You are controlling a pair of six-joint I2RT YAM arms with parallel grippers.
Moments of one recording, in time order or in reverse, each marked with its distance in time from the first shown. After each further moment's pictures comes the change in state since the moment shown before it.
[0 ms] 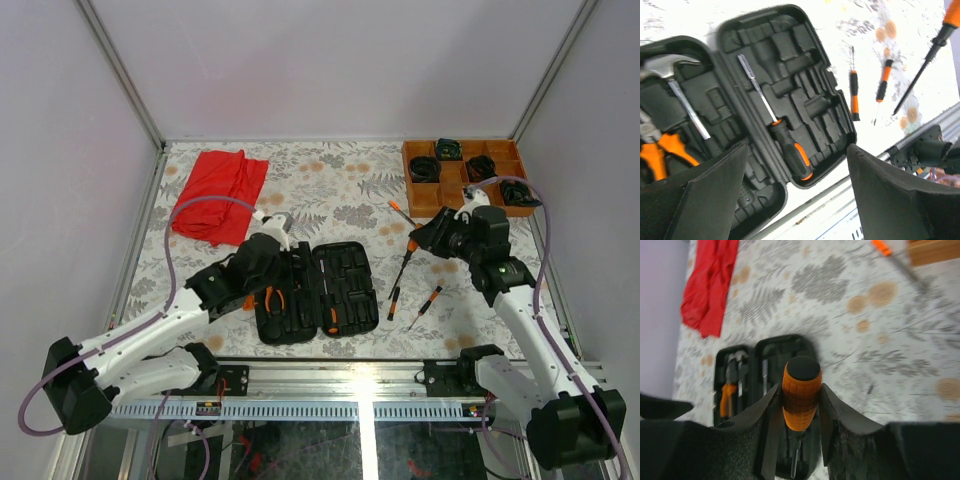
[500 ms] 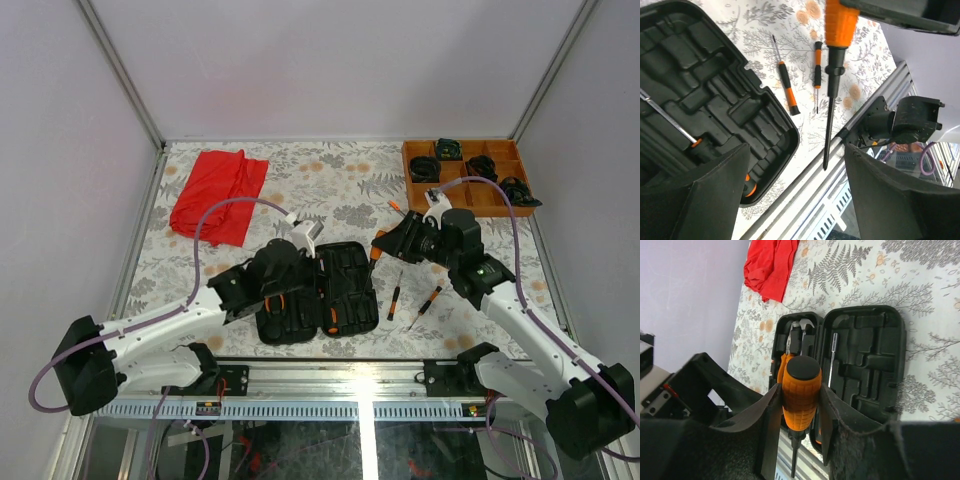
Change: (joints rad) left arm -0.114 0.117 -0.021 0.282 0.153 -0.026; right arm 0.293 0.044 -0.010 0.142 -0.053 0.218
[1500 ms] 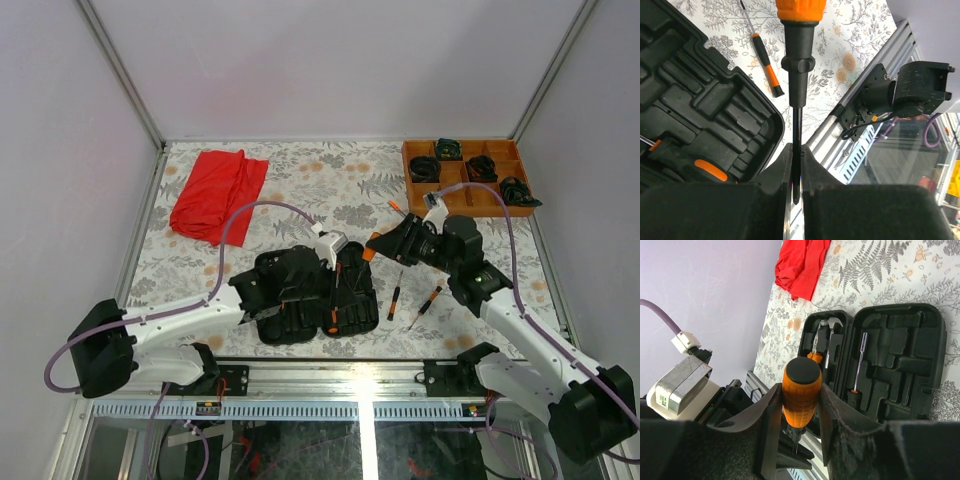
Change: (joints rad) left arm -0.093 0.138 0.016 0.077 0.062 0.002; right arm 0.018 0.000 -0.080 0.176 -0.076 0.133
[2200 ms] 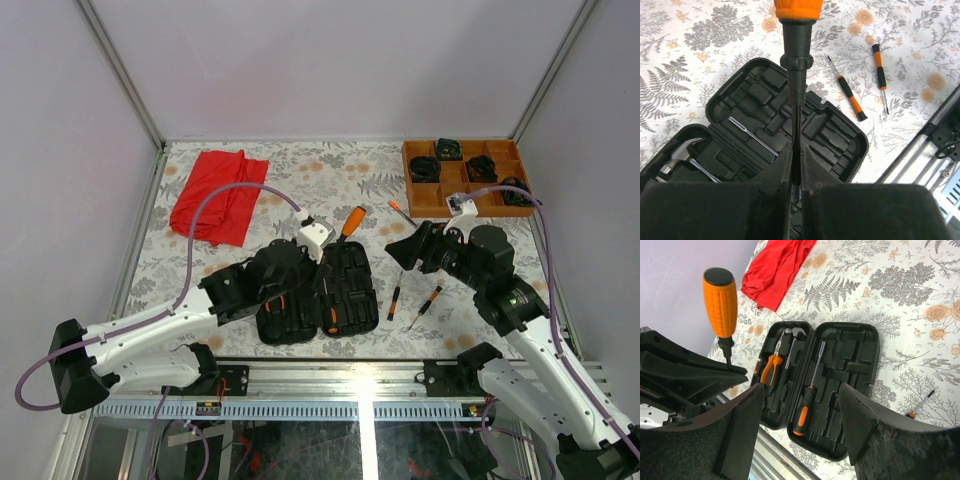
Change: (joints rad) left arm -0.005 -0.164 0.112 -0.238 -0.321 0.456; right arm 0.003 -0.261 0.120 -0.353 0.151 -0.318
